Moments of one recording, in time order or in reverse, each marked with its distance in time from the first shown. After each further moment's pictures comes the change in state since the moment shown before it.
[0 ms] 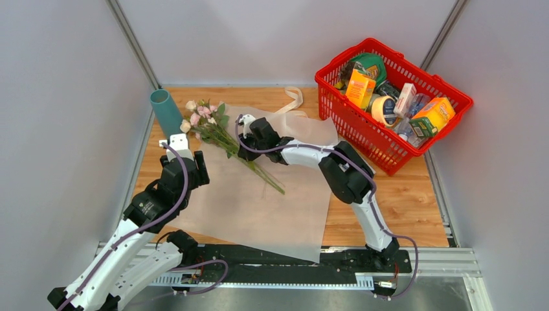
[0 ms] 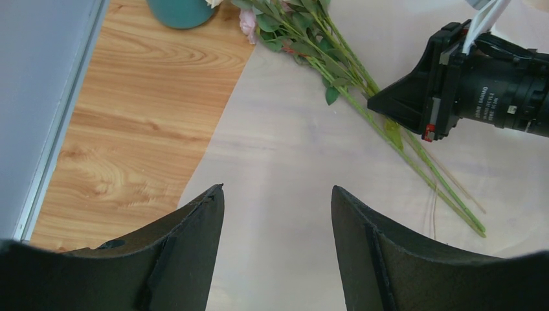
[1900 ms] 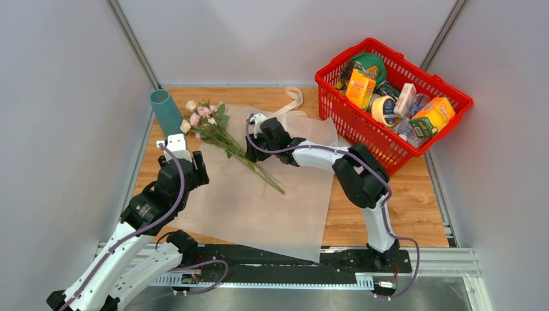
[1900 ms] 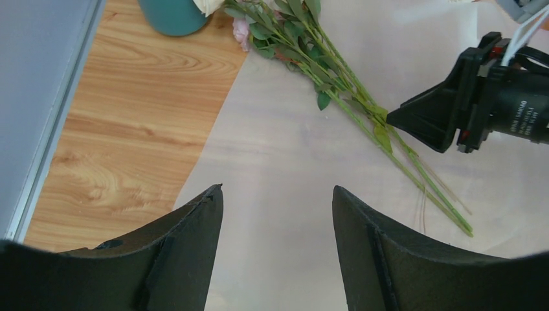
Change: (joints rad) left arm 0.000 -0.026 0.004 0.009 0.015 0.006; right arm -0.029 -0.202 -0.208 0.007 0.037 0.014
